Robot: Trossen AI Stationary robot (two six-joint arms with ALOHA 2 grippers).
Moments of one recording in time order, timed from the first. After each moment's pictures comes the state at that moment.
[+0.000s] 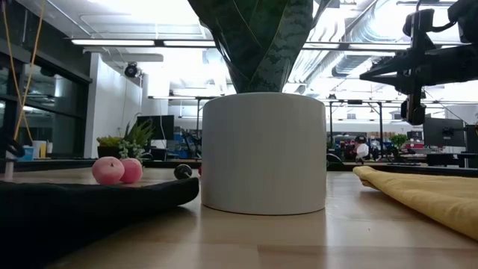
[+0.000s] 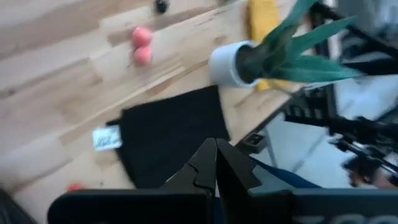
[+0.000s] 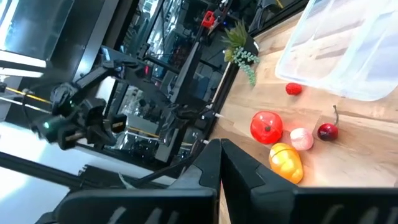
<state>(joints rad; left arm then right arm) -0.79 1.09 1.36 -1.37 -0.47 -1.99 -0.07 0.22 0.03 0.16 0.18 1.12</state>
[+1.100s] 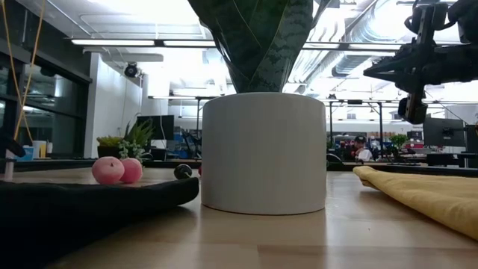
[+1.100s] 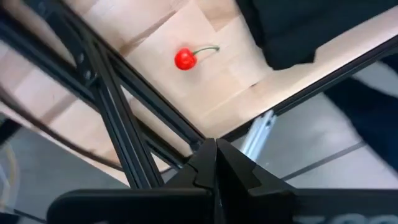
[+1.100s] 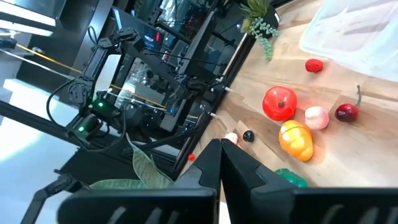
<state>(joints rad) -0.79 1.32 1.18 -1.28 0.25 -1.81 -0.07 0.22 0.03 0.15 0.05 1.04</state>
